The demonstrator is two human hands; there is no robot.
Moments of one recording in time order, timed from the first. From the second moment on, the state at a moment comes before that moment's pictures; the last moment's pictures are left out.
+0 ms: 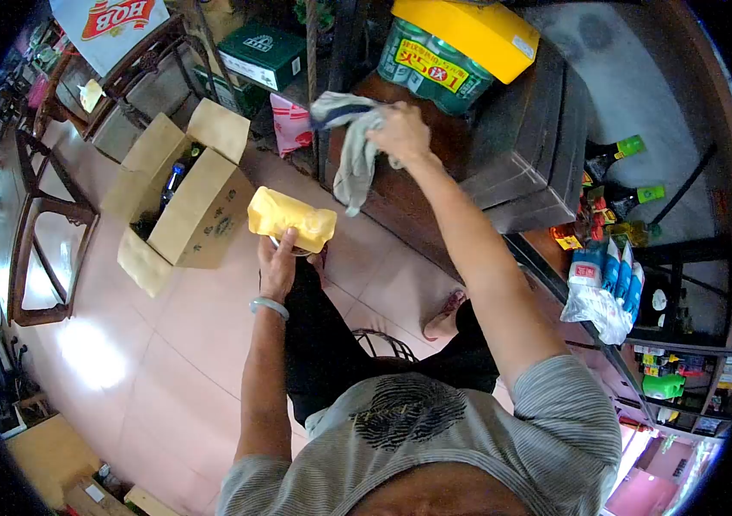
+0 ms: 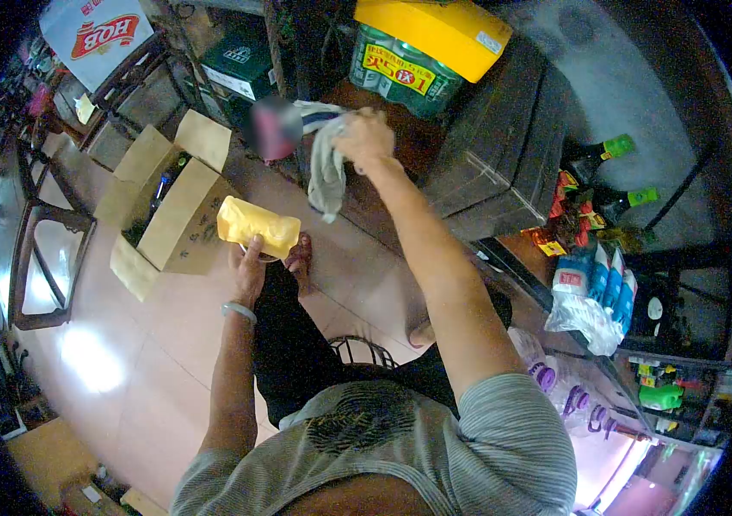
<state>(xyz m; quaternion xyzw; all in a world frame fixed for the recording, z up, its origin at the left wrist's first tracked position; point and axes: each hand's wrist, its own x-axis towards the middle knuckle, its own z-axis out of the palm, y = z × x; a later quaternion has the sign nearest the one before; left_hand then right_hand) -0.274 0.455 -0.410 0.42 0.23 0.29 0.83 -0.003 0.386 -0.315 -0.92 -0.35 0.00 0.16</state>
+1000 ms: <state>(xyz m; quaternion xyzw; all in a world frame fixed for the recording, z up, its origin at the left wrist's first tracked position) -0.269 0.458 -0.395 0.46 0.26 0.27 0.81 0.025 0.458 -0.309 -0.81 -0.35 -0.40 0.27</state>
